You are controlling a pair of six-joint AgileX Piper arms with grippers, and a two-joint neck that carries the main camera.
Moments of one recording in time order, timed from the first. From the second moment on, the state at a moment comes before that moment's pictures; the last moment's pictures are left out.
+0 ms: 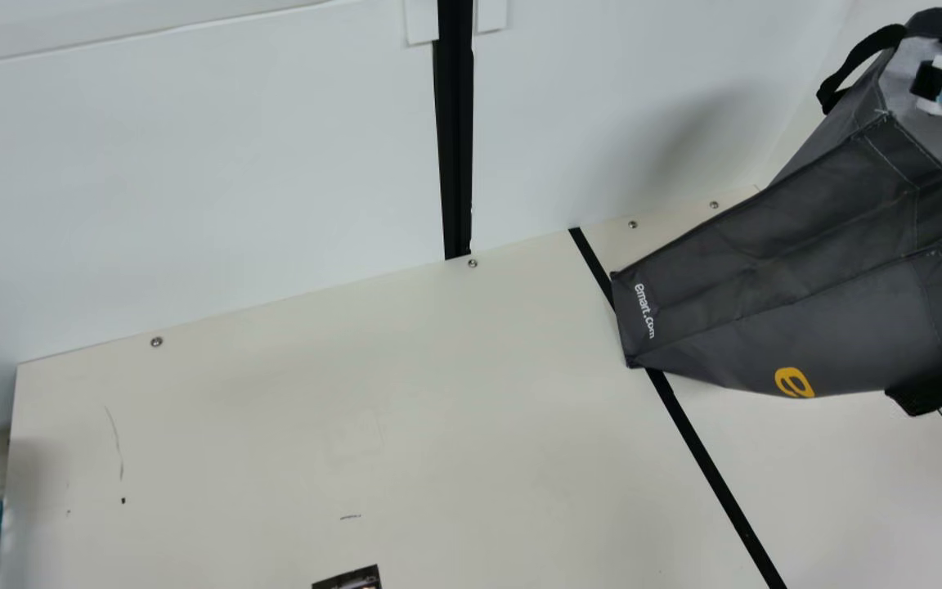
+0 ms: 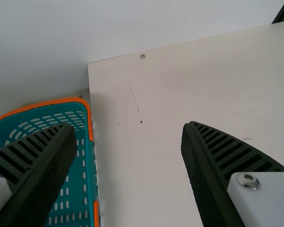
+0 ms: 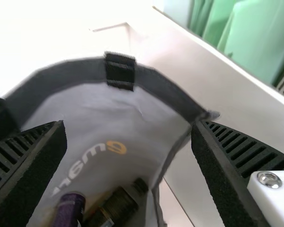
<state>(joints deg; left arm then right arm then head) -14.8 59.2 -79.1 5.5 67.4 0.7 -45.3 91.7 -112.1 21.4 49.9 -21.6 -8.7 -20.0</state>
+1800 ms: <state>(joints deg) -14.8 59.2 -79.1 5.5 67.4 0.7 -15.6 78.5 -102.5 19.6 51.4 -20.0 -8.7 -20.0</state>
